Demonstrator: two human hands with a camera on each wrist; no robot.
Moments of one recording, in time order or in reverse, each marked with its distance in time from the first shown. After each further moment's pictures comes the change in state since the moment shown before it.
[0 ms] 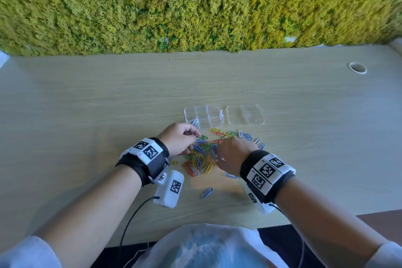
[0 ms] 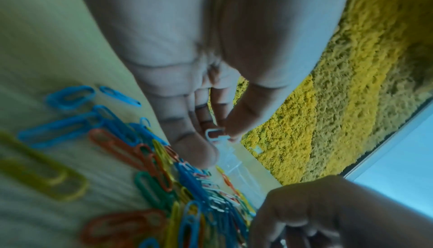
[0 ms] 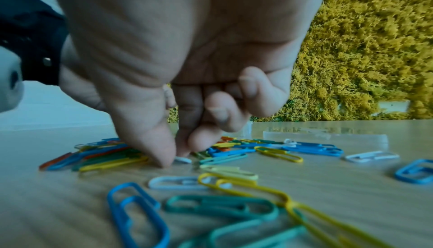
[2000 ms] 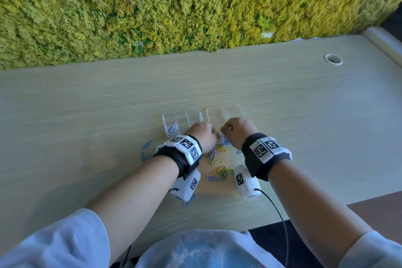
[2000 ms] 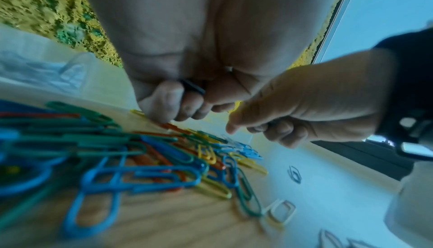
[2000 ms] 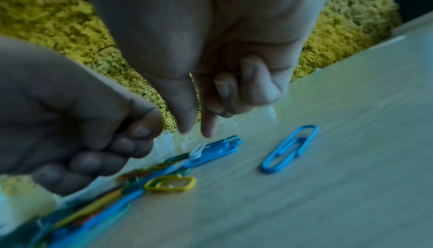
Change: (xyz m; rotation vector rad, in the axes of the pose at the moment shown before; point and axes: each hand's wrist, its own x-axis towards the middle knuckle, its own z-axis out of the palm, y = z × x) left_hand 0.042 0.069 0.071 0.448 -0.059 0.100; right_hand 0.025 0.071 -0.012 0.541 0.178 0.378
